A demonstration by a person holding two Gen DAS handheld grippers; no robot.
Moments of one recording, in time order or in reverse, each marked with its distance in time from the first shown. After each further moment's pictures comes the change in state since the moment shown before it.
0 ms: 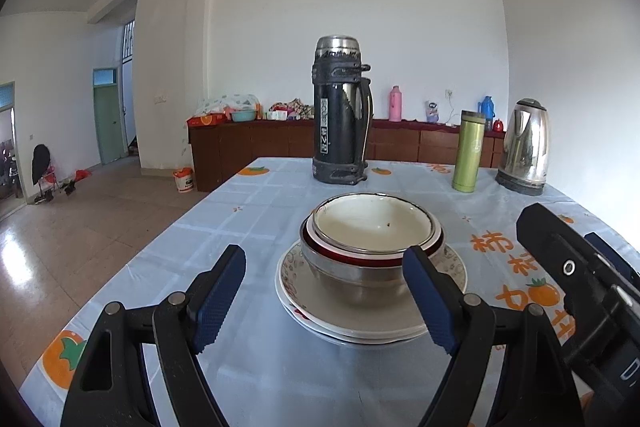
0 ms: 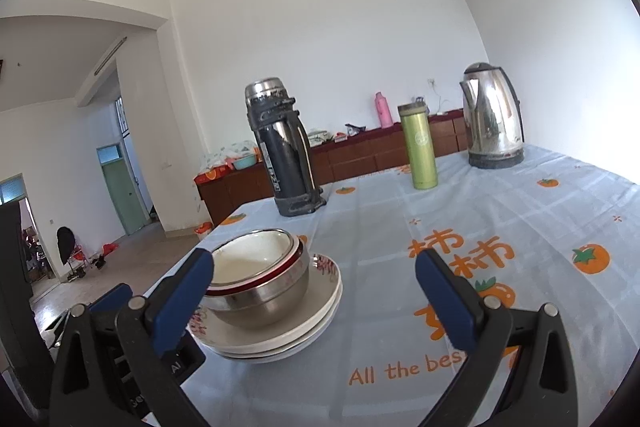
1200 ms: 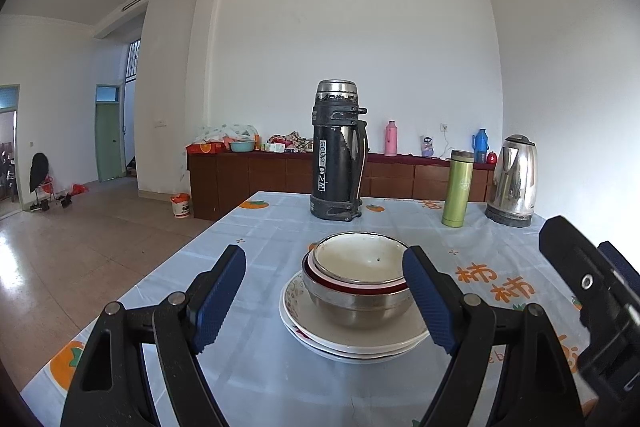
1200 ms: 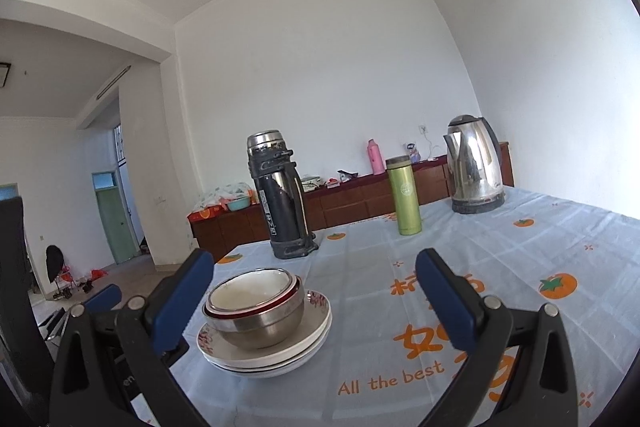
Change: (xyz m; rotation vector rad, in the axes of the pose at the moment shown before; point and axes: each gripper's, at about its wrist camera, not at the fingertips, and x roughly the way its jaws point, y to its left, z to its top) left arm -0.030 0.007 0.009 -0.025 -0.120 -0.021; right arm -0.046 0.006 0.009 -0.040 -0.160 -0.031
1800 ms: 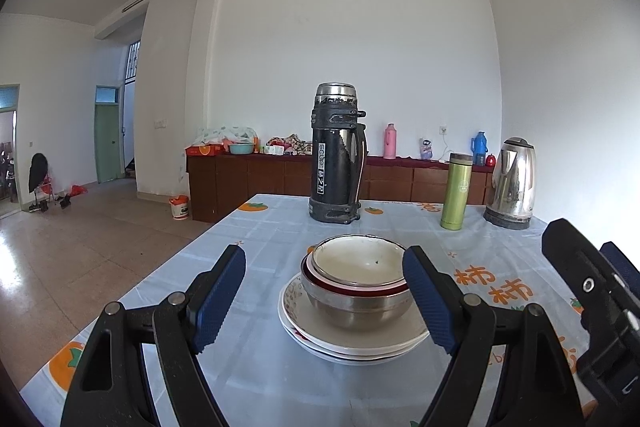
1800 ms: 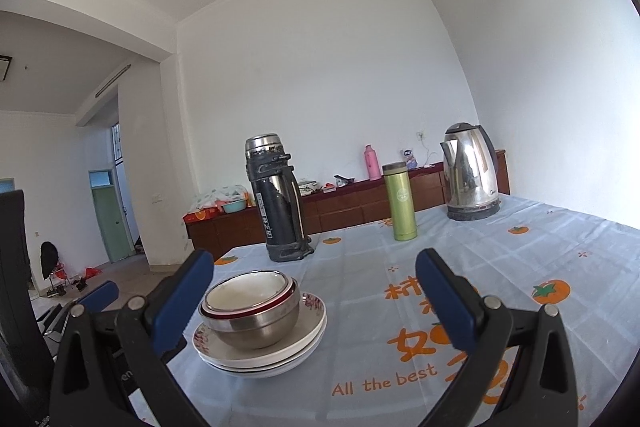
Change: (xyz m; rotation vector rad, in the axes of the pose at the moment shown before) left arm -0.001 -0.001 0.000 -0.004 -0.010 -0.004; right arm -0.002 -0.001 0.000 -0.013 -0.015 -0.017
